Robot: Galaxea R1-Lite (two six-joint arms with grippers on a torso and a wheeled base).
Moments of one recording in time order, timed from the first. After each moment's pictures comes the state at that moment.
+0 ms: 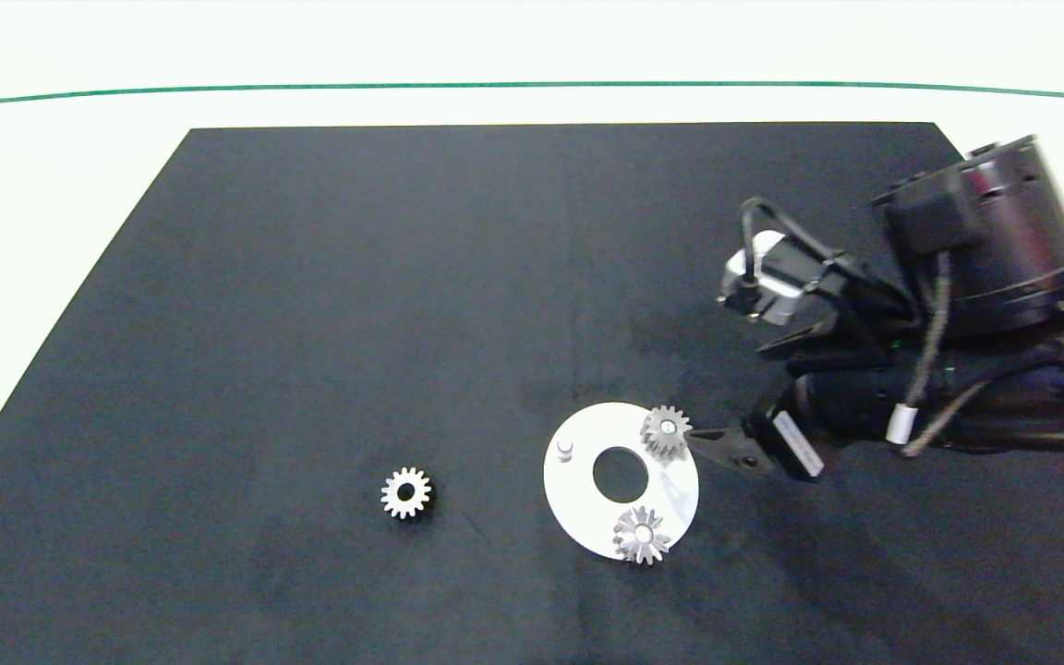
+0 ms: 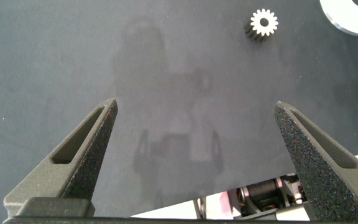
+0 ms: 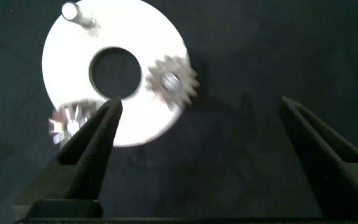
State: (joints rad) left arm -0.21 0.49 -0.61 0.46 0.00 0.08; right arm 0.64 1.58 -1.23 0.30 -0.17 -0.29
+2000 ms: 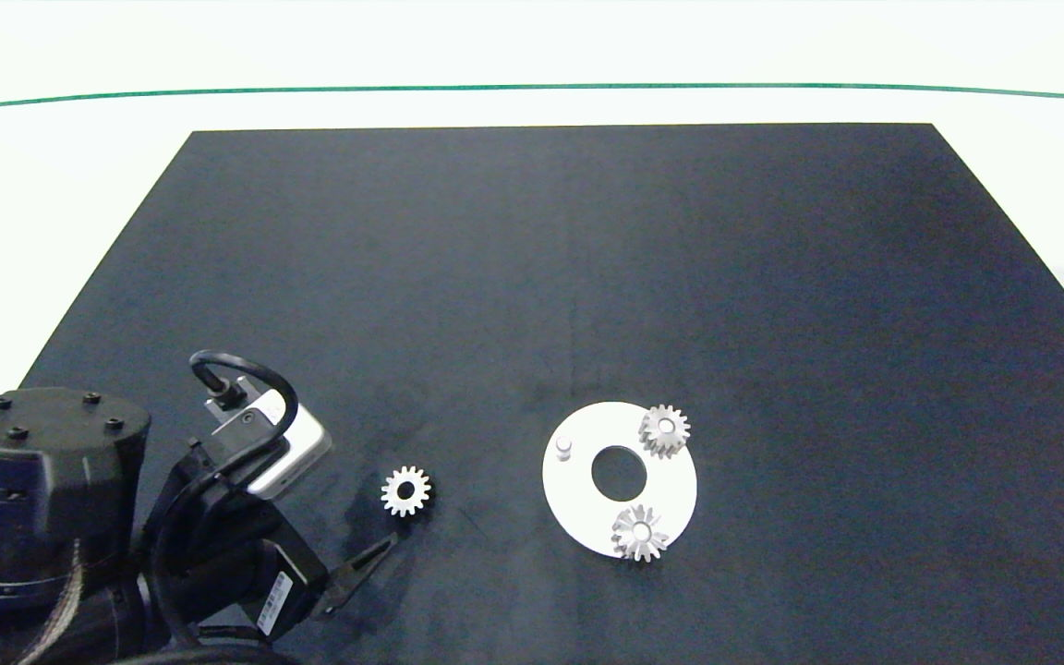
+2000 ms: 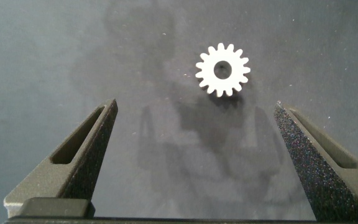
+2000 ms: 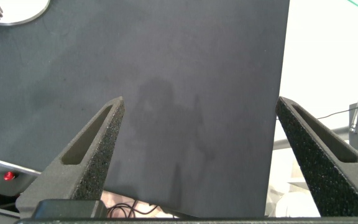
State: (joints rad) left arm -0.59 1.30 -0.49 -0.33 0.17 0.34; right arm 0.43 0.20 -0.72 0.61 -0.35 -0.37
